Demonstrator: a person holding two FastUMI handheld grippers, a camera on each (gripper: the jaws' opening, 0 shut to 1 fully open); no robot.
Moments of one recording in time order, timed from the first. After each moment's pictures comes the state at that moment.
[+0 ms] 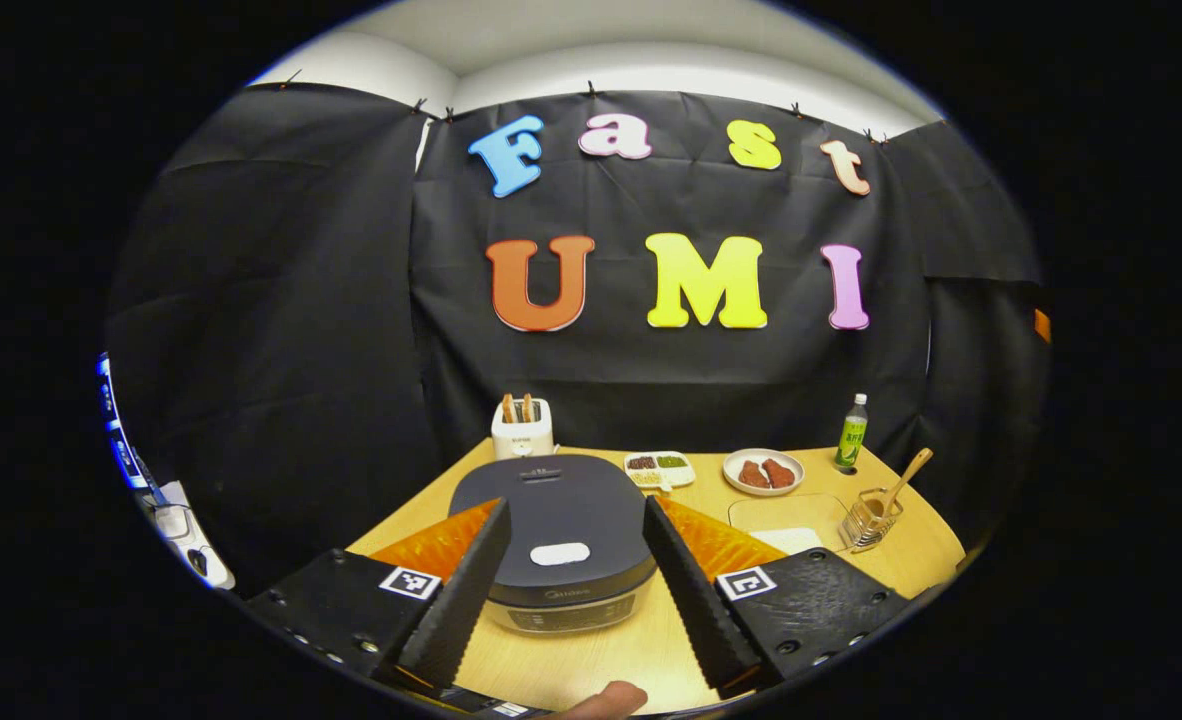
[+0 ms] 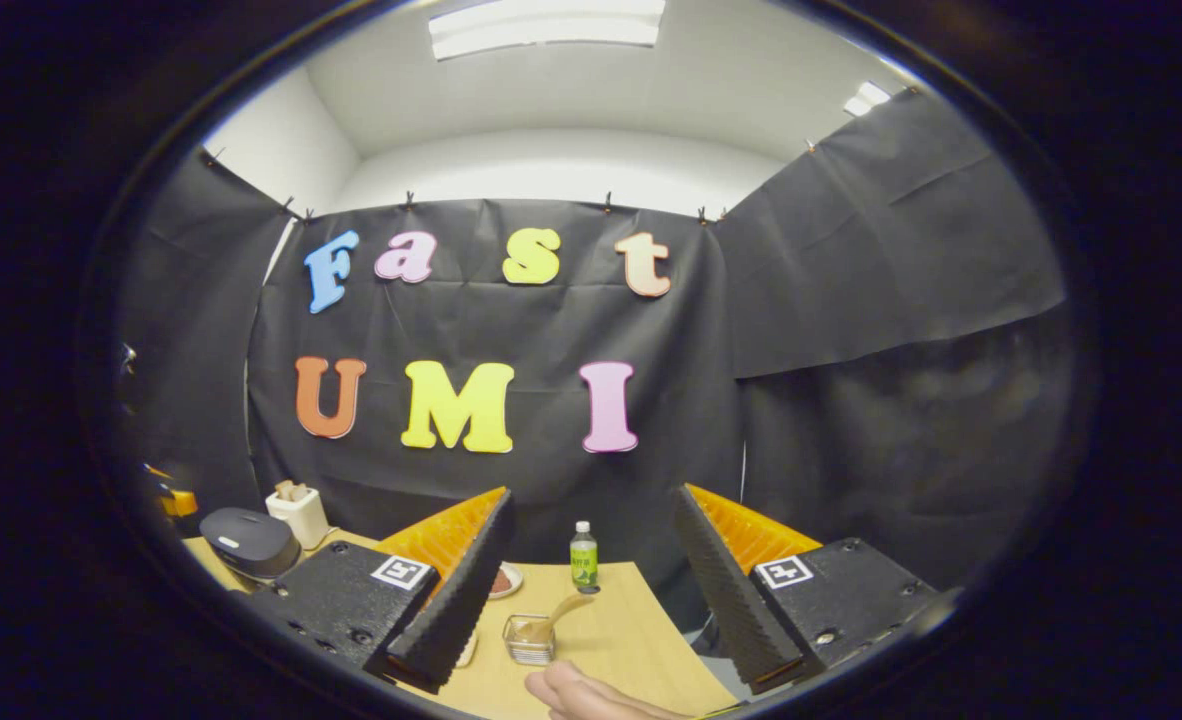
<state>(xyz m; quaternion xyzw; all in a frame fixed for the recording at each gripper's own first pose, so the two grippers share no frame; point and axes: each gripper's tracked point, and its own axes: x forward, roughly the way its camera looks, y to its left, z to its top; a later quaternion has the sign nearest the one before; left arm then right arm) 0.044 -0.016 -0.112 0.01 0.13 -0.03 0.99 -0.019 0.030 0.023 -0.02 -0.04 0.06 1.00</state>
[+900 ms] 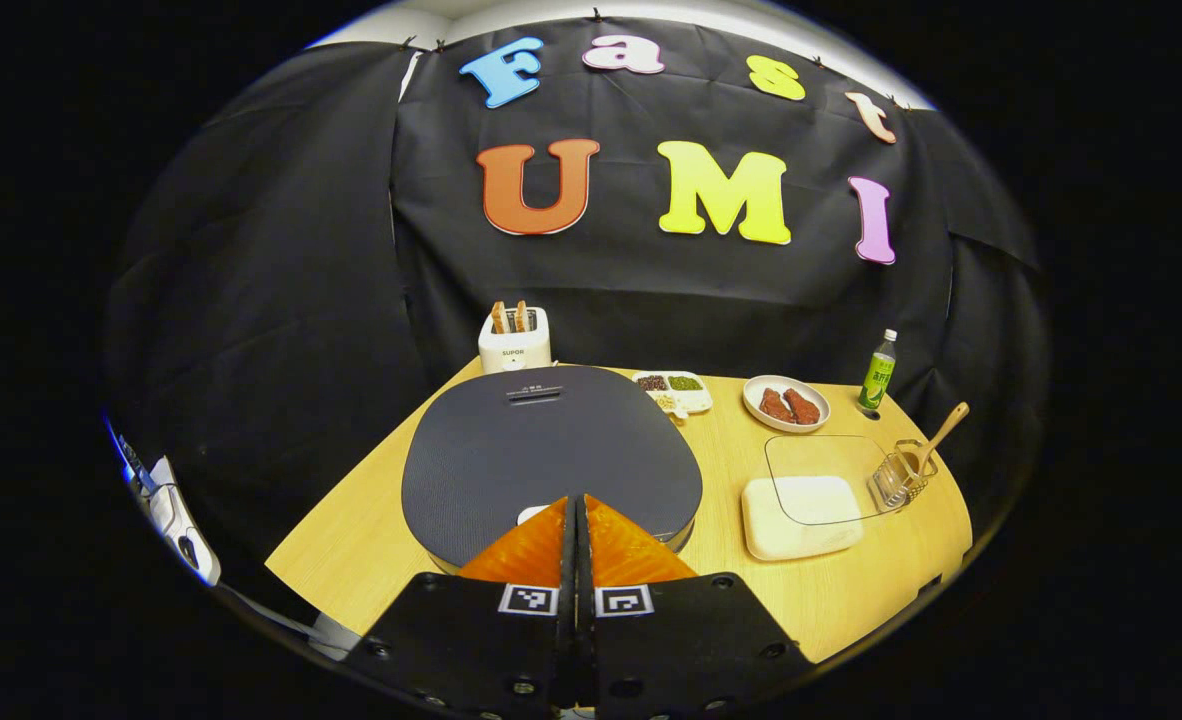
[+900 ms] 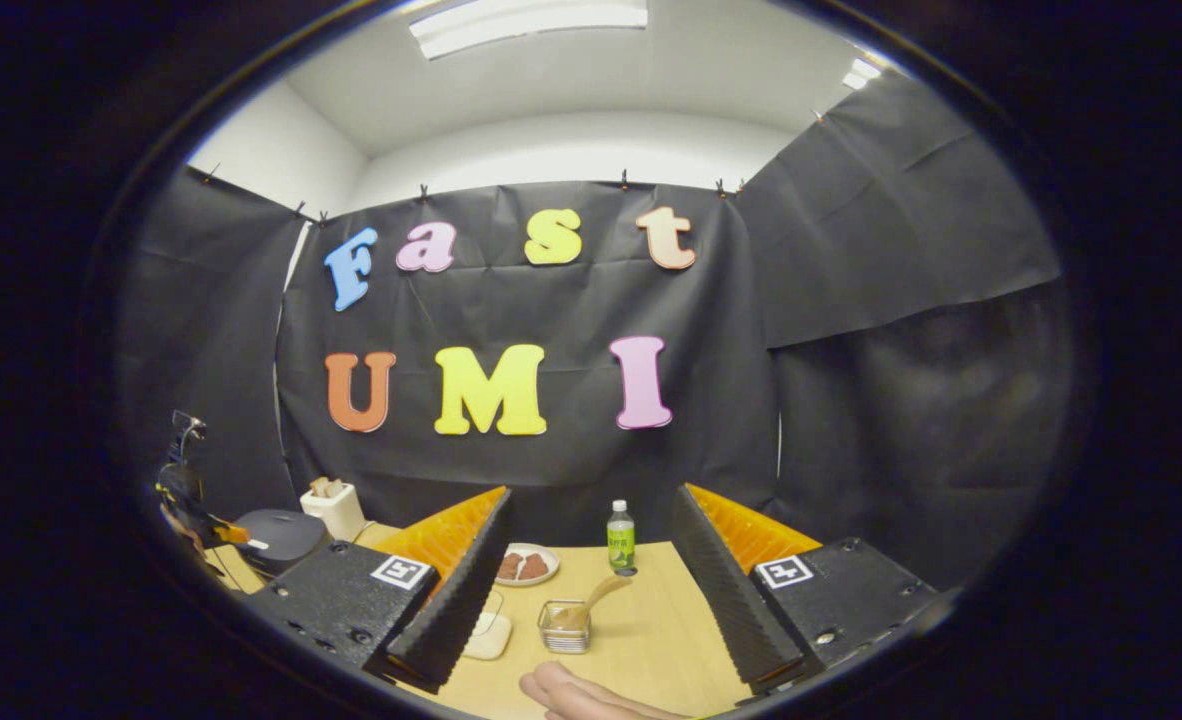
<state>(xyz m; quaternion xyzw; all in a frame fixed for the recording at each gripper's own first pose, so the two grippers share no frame) 0.097 0.000 -0.188 0.01 0.23 -0.02 0.97 -0.015 0.050 -0.001 0.01 -0.01 0.11 0.99</state>
